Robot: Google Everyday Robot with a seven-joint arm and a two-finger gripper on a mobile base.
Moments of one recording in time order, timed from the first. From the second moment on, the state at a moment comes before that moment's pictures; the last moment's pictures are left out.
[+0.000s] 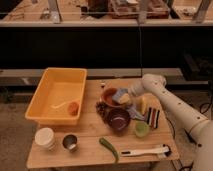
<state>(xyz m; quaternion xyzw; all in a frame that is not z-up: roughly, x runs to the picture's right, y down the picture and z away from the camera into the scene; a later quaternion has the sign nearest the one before) 0.137 0.022 0.939 -0.20 -0.18 0.35 0.90</state>
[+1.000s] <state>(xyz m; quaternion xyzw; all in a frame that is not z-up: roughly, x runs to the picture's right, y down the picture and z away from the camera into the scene) 0.062 0.020 0.907 -0.22 -0.25 0.31 0.89</state>
